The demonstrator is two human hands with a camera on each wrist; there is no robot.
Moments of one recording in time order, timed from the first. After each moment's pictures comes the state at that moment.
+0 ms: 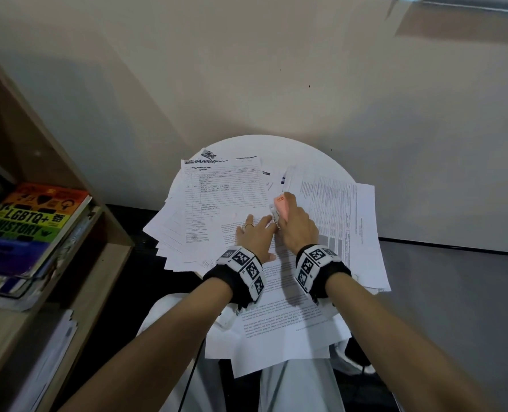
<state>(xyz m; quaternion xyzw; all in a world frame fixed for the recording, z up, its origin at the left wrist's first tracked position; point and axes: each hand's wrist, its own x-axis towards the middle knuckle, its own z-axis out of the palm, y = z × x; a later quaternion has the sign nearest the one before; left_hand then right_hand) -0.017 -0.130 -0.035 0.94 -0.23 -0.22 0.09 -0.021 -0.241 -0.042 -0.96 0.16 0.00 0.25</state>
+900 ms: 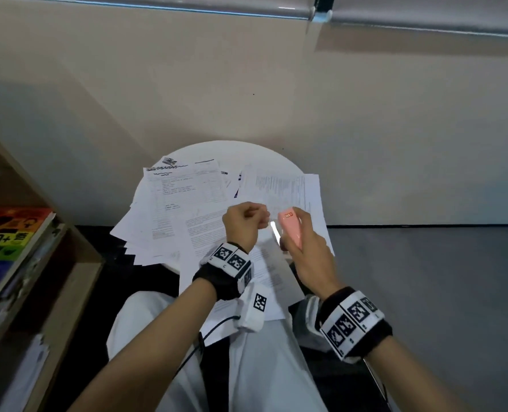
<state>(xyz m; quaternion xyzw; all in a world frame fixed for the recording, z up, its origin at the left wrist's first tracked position) -0.084 -0.174 0.015 0.71 -0.04 -0.07 0.70 -0.186 -0.282 0.013 -0.91 0.14 -0.11 0.38</state>
